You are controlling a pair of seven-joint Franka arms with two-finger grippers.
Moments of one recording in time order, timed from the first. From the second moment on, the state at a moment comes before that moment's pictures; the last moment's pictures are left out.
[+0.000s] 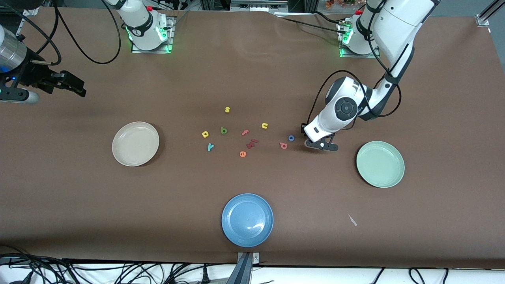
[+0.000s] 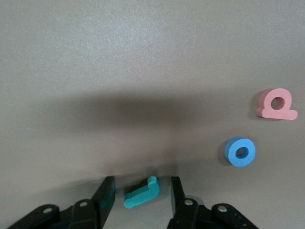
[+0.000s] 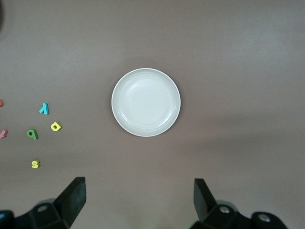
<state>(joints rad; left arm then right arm) -0.14 0.53 -0.31 -2.10 0.02 2.52 -0.29 0.04 -0.05 0.00 -1.71 0.00 1.62 0.13</state>
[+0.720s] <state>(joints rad) -0.14 0.52 -0.31 -2.06 0.08 2.39 -0.30 0.04 -0.05 0.00 -1.71 0.00 1.62 0.13</state>
